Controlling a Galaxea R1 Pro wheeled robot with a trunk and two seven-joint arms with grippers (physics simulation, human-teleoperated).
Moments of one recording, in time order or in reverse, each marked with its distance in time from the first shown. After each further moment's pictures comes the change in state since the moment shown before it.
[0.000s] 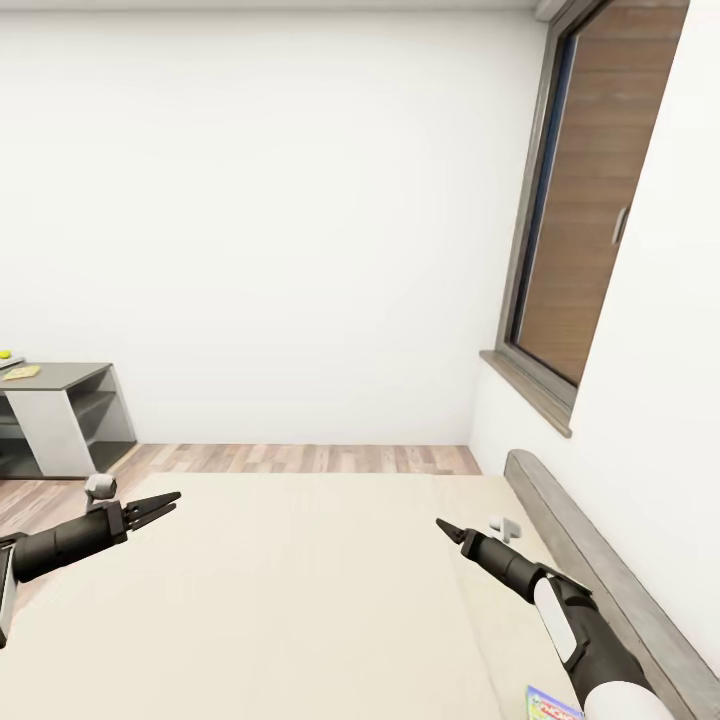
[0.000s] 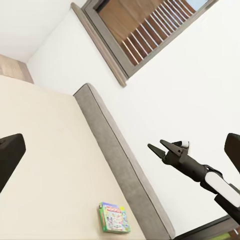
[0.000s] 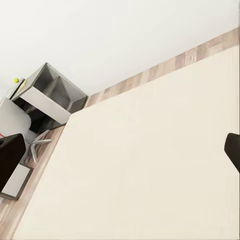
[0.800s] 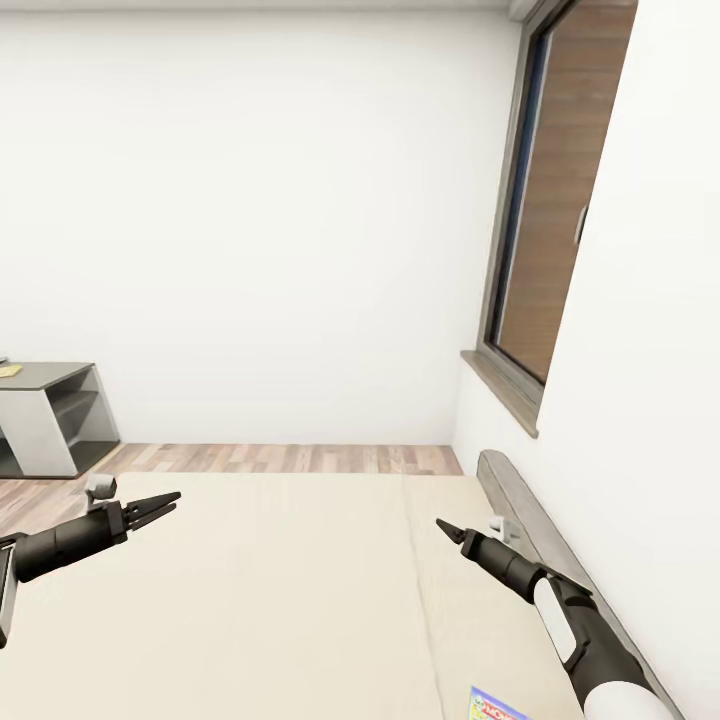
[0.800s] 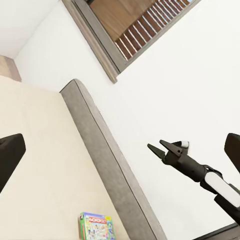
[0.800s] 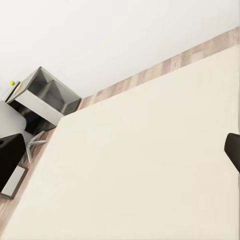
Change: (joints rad) left arm 0.000 -0.001 0.000 0.000 0.000 0.000 0.000; right arm 0.000 0.000 0.000 0.001 0.000 -0.001 -0.005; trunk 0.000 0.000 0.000
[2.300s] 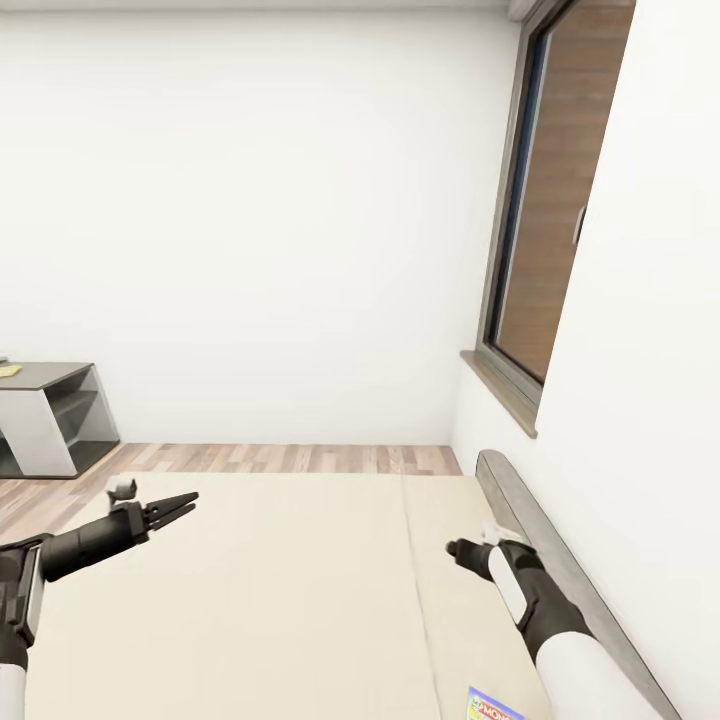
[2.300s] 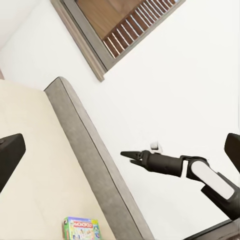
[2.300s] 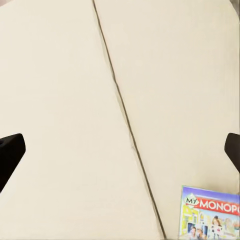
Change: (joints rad) left arm 0.000 -0.065 -0.005 -0.009 -0.002 -0.002 0.000; right arm -0.120 0.083 0.093 0.093 0.056 0.204 -0.792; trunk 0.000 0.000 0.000
